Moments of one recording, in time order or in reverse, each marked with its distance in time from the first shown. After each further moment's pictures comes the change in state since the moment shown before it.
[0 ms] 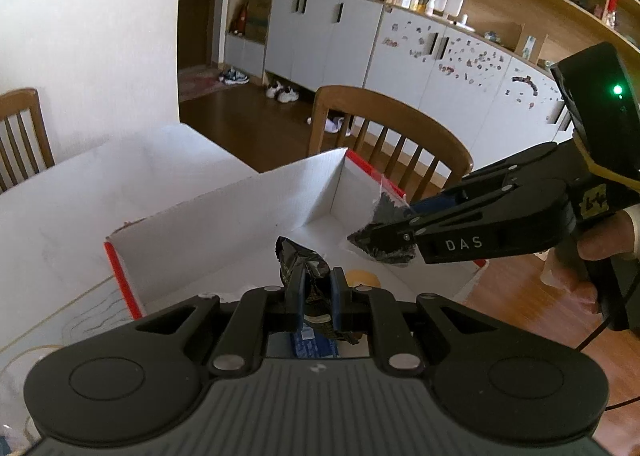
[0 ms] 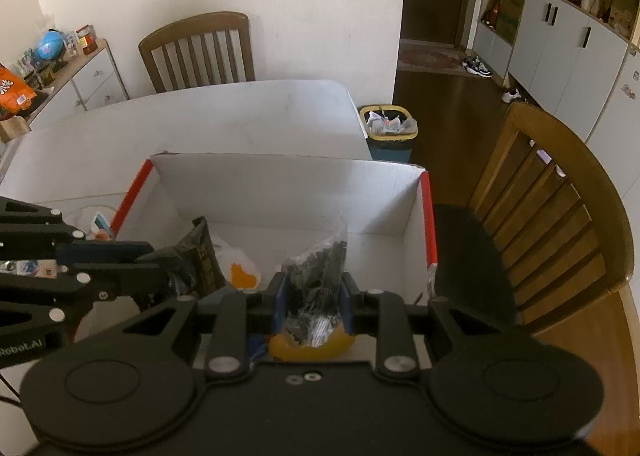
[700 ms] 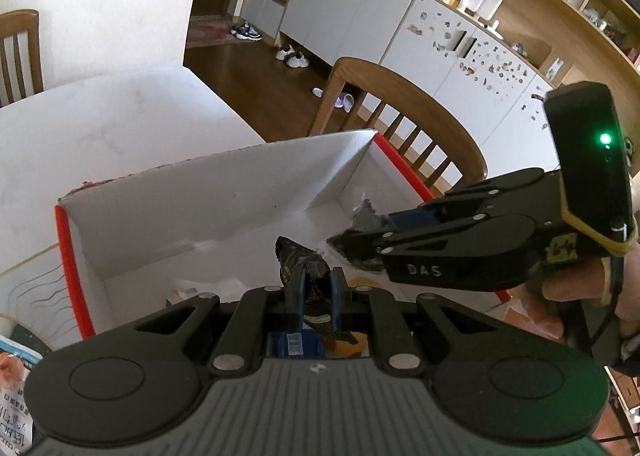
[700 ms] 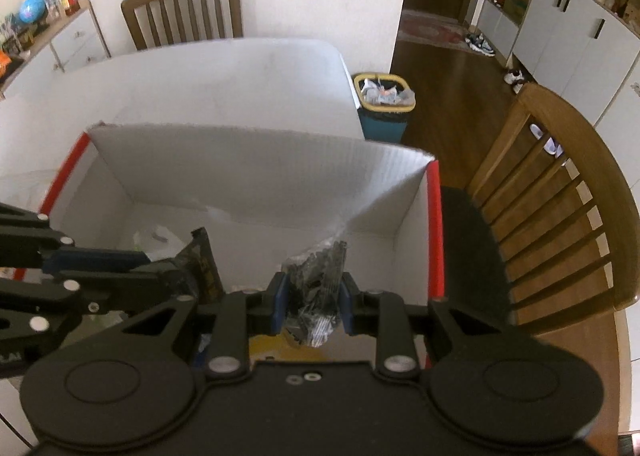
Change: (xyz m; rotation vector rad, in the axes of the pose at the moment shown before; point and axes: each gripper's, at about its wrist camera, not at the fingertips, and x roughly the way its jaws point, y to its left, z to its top) left arm 0.059 0.028 0.014 -0.179 0.094 -0.059; right arm 0.072 -0.014 0.016 -0.050 0.122 -0.039
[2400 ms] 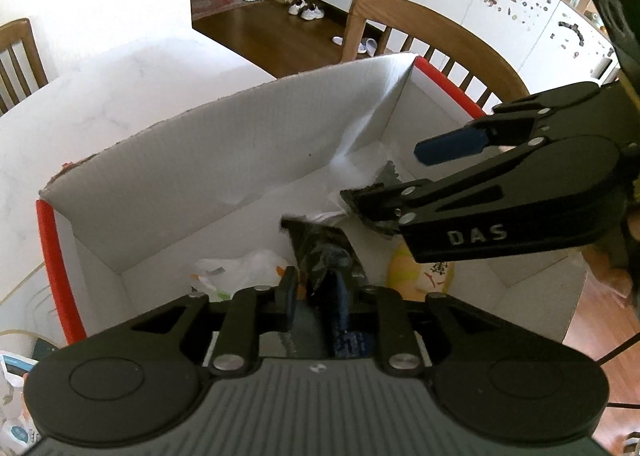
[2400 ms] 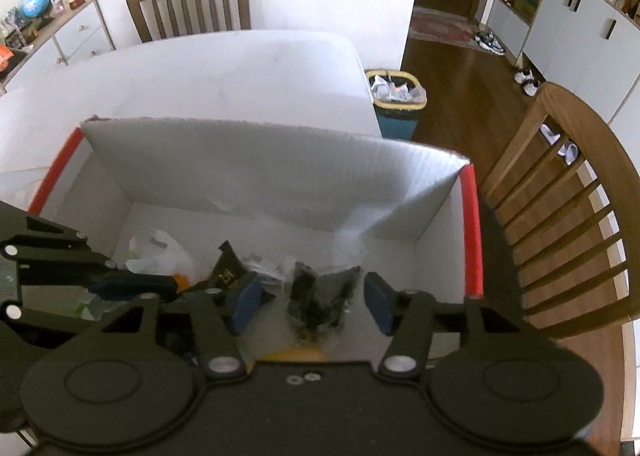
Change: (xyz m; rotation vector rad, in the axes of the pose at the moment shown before) left arm 0.047 0.001 -0.003 0.118 0.150 0.135; right arm 0.014 0.005 0.005 -0.011 -0.009 0.023
